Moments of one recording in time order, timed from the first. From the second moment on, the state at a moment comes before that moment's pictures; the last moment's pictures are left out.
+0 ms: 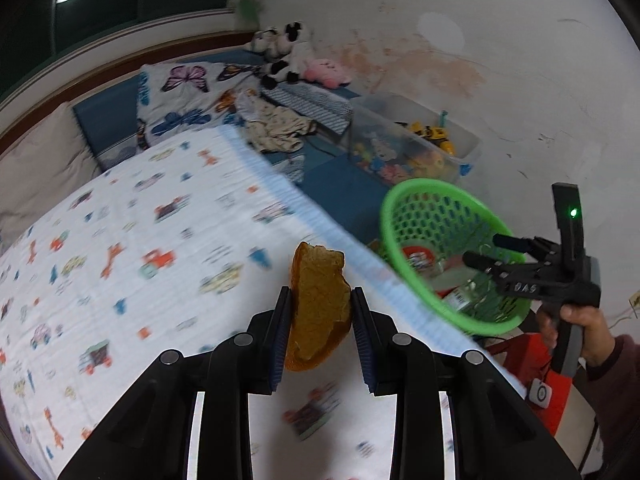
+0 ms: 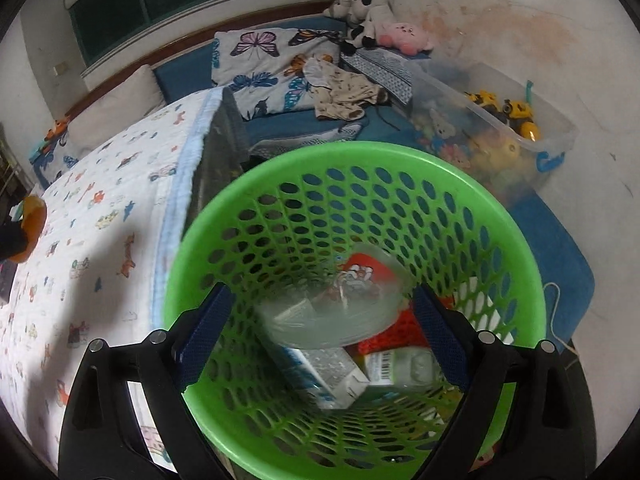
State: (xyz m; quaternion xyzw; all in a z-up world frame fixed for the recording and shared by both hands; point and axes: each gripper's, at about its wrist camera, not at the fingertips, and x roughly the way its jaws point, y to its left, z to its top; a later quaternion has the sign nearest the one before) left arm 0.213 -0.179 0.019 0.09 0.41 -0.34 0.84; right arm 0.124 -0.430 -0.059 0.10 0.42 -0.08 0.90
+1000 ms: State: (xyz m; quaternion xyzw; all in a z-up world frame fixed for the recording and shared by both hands) left arm 0.221 -0.340 -0.015 0.10 0.46 -0.38 0.80; right arm 0.059 -0.447 -0.037 0.11 0.38 -0.06 0.92
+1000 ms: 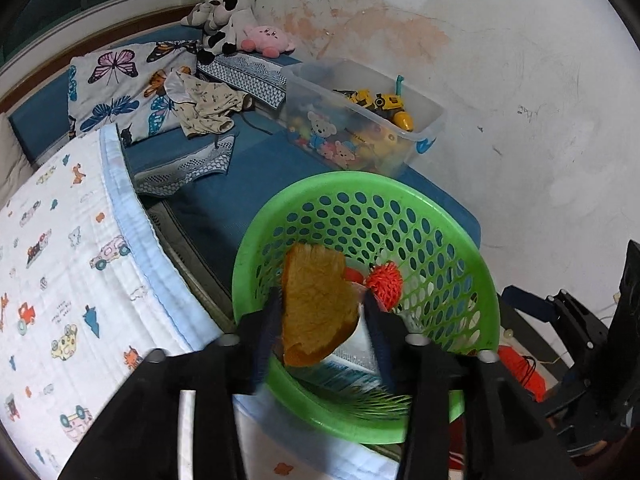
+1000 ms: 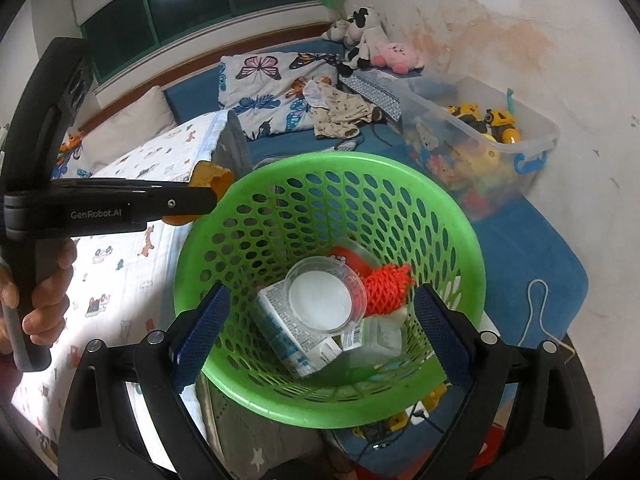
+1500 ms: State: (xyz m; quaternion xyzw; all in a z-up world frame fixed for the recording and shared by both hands) left arm 0.205 -0.273 0.012 0.07 0.43 -0.36 0.83; right arm 0.046 -0.414 -0.031 0.11 0.37 -0.04 0.92
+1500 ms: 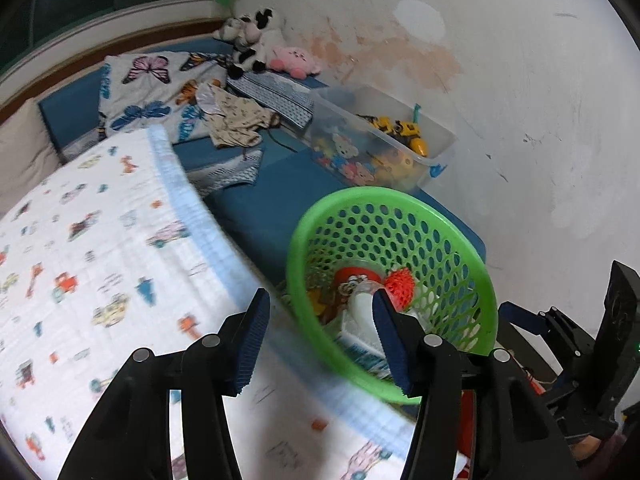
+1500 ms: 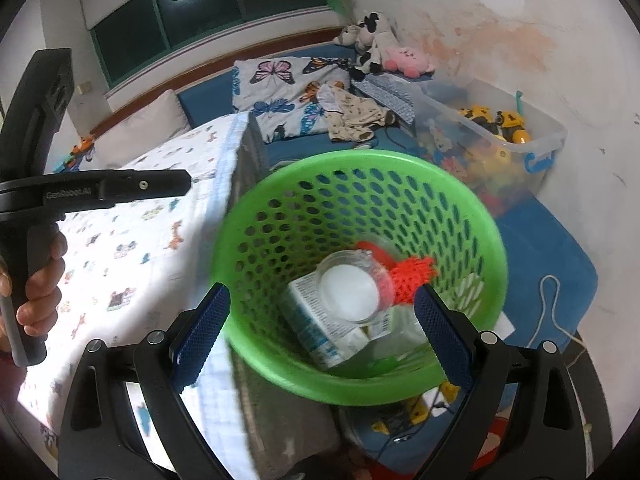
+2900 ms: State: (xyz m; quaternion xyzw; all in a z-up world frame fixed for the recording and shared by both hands) left arm 0.105 -0.052 0.032 0.04 0.36 -0.17 0.92; right arm 0.029 -0.264 -0.004 0.07 0.38 0.04 0.92
